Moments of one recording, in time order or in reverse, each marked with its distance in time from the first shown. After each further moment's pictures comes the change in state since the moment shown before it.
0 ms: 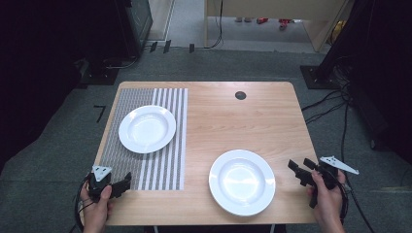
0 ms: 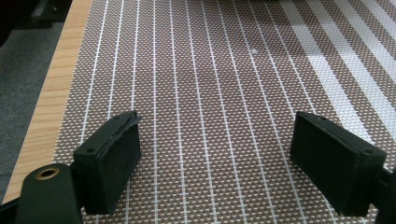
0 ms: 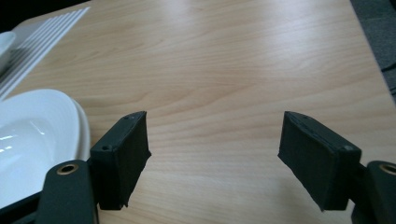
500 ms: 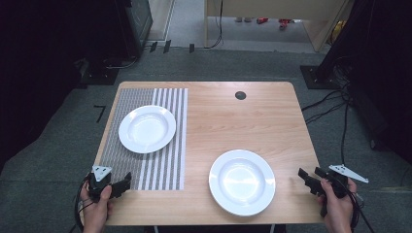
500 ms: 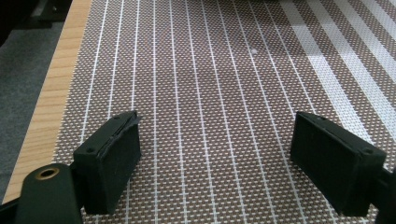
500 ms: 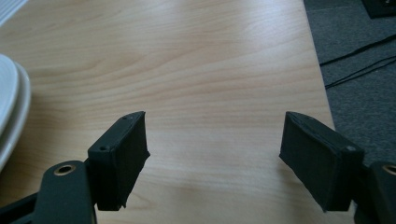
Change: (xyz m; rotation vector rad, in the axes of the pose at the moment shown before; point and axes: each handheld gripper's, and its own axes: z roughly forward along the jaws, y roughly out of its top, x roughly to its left) left arm 0.000 0.000 0.000 0.000 0.000 -0.001; right arm -0.027 -0.018 -0.017 0.045 -0.084 -0.013
